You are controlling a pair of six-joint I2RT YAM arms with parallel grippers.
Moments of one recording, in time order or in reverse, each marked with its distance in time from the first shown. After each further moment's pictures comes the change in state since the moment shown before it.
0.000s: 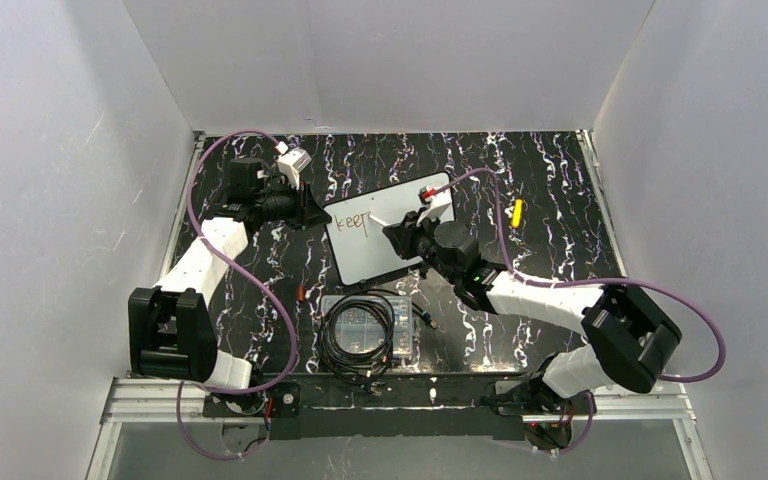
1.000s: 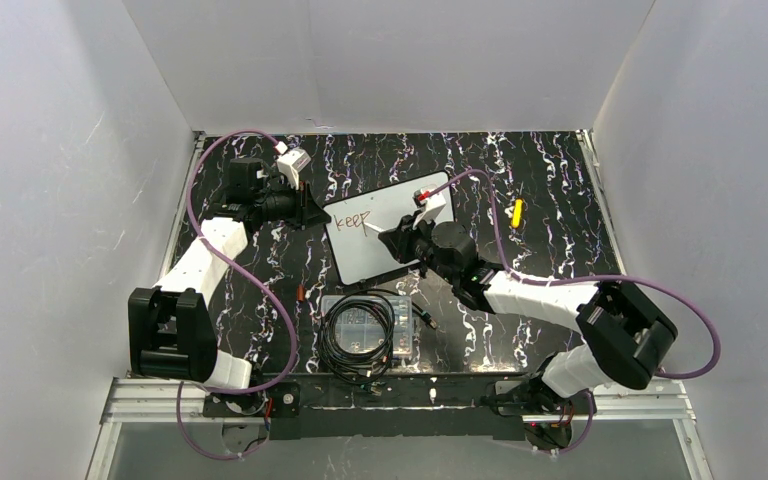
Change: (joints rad) left arm 0.003 0.000 0.000 0.000 -0.002 0.001; right arm 0.000 0.029 0.000 0.002 -0.074 0.008
